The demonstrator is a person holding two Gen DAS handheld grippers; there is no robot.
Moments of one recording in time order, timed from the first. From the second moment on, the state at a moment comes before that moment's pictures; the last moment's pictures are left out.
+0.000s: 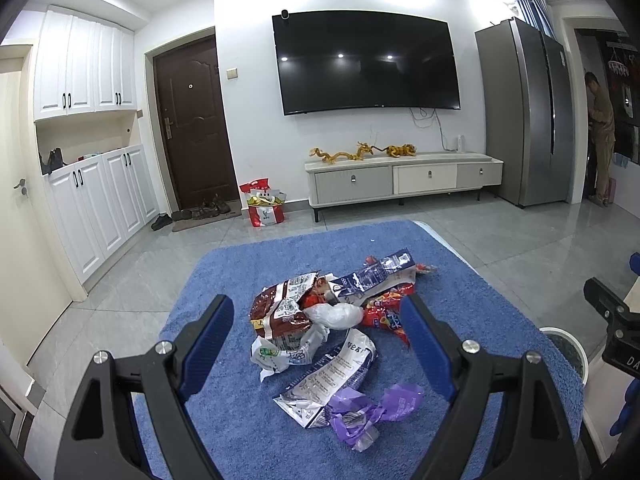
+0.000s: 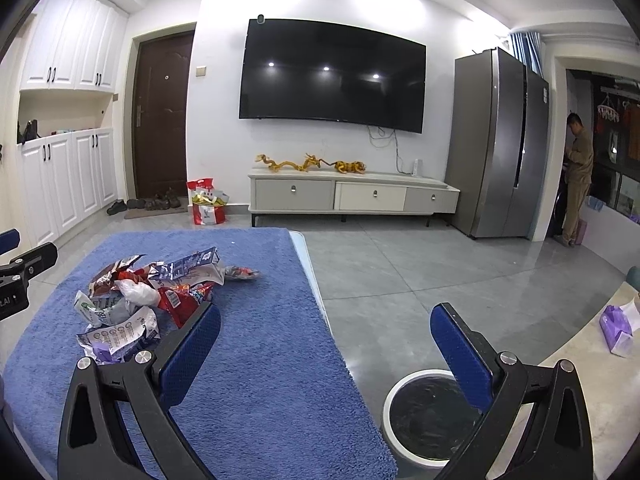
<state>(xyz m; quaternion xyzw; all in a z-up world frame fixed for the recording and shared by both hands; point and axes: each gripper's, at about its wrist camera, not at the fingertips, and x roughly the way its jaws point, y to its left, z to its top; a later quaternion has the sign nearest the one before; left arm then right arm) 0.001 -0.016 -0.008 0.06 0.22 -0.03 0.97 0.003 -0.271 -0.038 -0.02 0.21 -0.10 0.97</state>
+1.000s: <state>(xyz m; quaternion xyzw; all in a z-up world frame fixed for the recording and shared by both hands) 0.002 -0.006 -0.007 0.04 0.22 -0.05 0.97 0.005 -0.269 -0.041 -0.03 0.22 -0.11 0.97</state>
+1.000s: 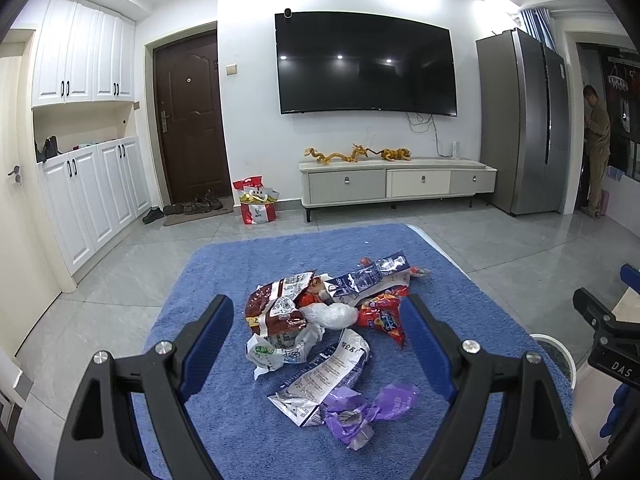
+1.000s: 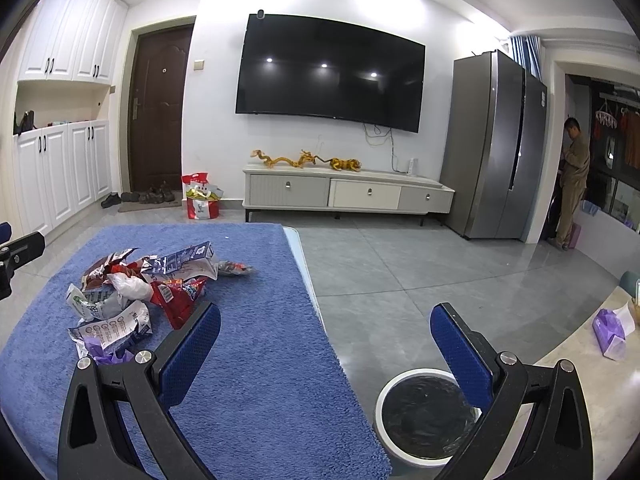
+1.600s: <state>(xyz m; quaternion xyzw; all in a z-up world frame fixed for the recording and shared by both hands) 0.004 0.059 -0.015 0.01 0.25 -0.08 0.96 0.009 -0.259 -0.021 -0.02 0.23 -0.03 0.97</state>
